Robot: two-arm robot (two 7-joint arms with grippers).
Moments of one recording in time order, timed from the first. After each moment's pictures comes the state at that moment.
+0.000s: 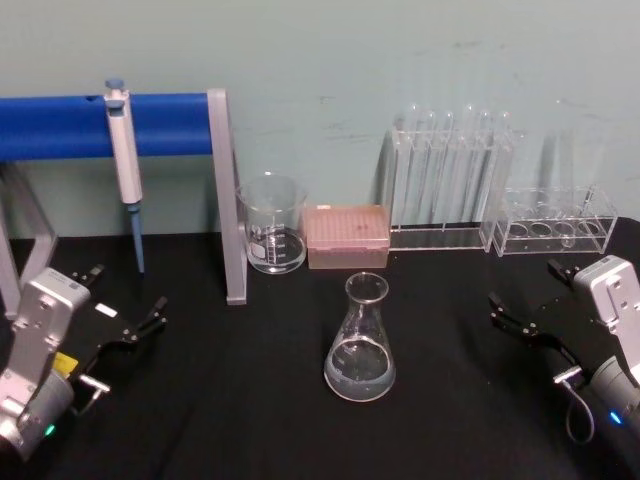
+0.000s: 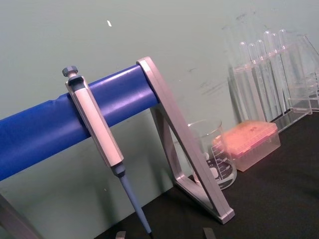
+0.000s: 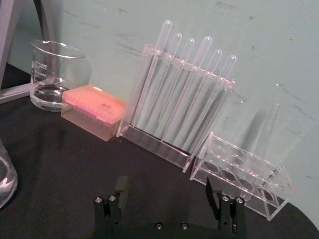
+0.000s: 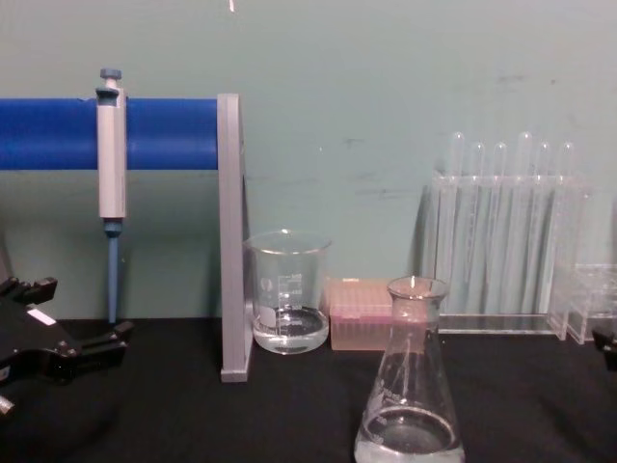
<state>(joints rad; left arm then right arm) -0.20 0.60 0.45 -1.41 -0.25 -0.12 0.03 0.20 0.60 -0.45 -1.41 0.25 -0.12 -0.03</state>
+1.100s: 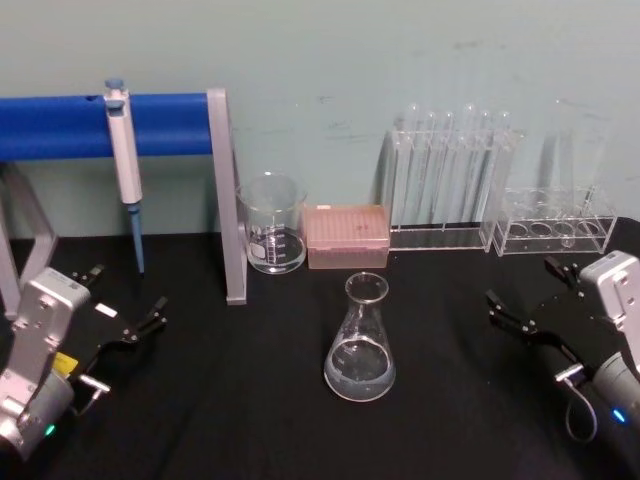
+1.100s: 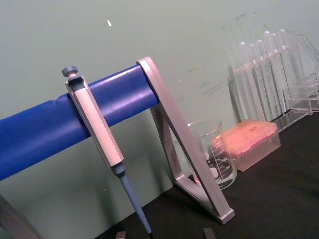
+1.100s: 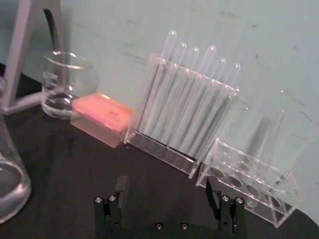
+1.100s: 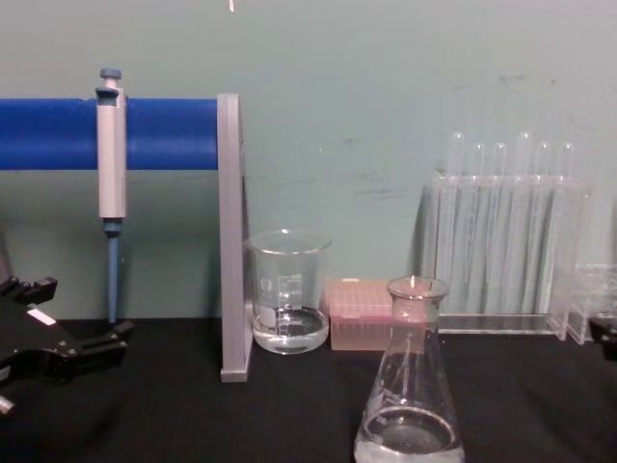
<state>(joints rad) -0.20 0.60 0.45 -1.41 -0.25 -0.12 0.03 0.19 0.61 -0.43 -1.44 0.27 -0.12 0.01</state>
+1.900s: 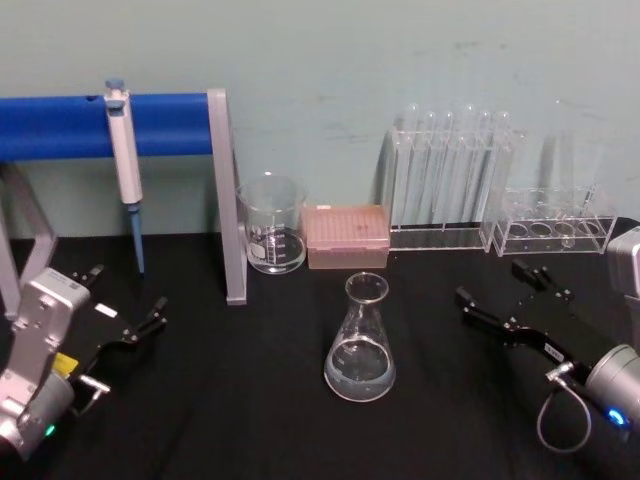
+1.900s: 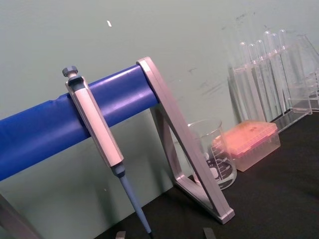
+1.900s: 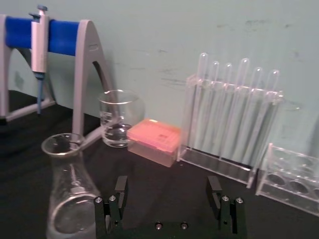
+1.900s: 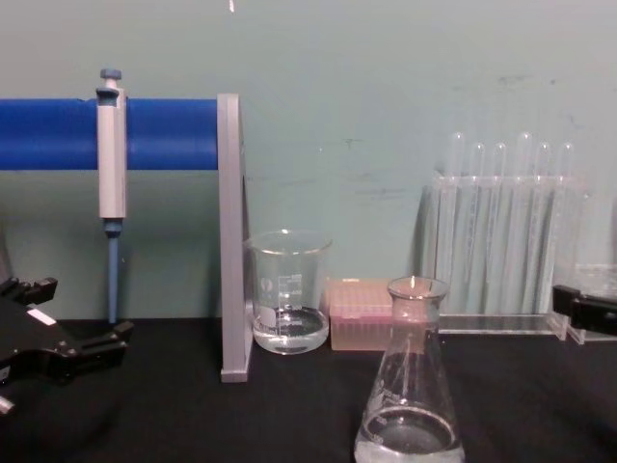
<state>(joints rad) -0.20 0.60 0.45 -1.41 -0.25 -0.12 0.03 0.10 0.58 -0.32 -1.61 0.49 0.01 0.21</state>
